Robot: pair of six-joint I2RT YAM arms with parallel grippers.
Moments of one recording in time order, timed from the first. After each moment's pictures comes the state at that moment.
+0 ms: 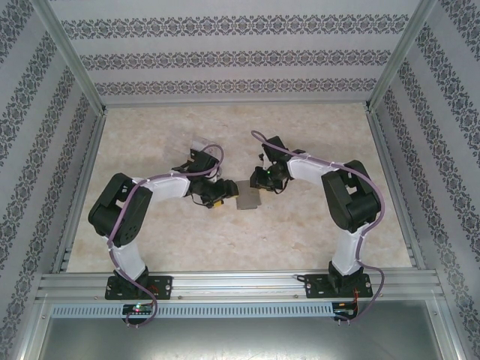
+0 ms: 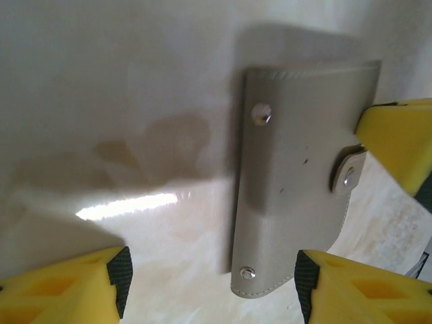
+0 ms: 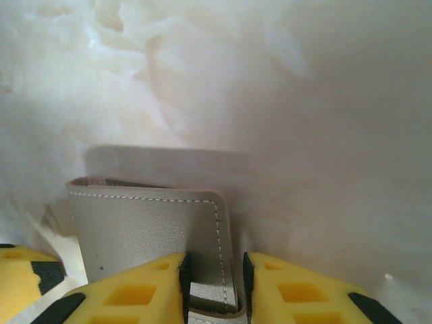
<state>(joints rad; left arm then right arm) -0.51 1.79 0.99 -0.27 0.47 -0.86 0.44 1.90 1.18 -0.48 -0.37 0.55</state>
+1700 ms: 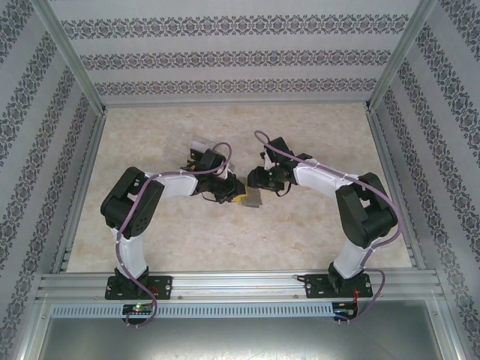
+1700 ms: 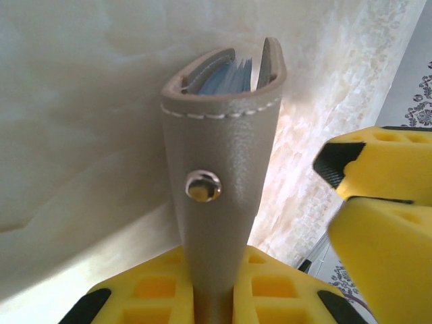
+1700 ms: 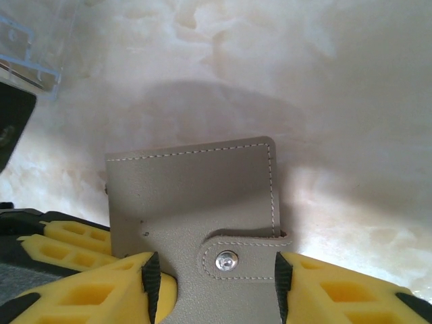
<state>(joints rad) -0.52 1.90 1.05 -0.07 0.68 -0.96 0.48 1.75 1.10 -0.45 -0.33 0.57</state>
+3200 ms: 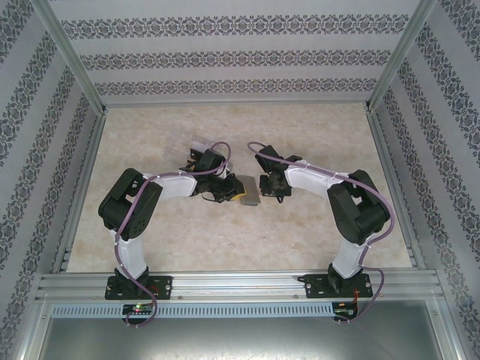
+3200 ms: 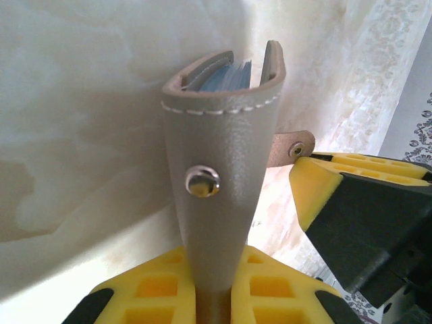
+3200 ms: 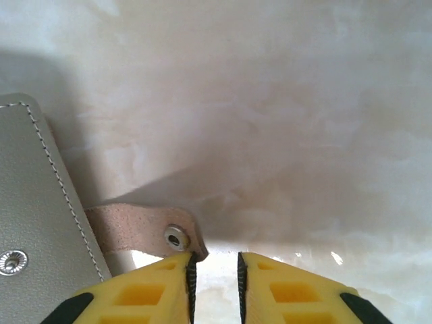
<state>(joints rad) -0.52 1.88 1.03 -0.07 0.60 -0.96 0.55 1.78 1.12 -0.63 0.06 0.63</state>
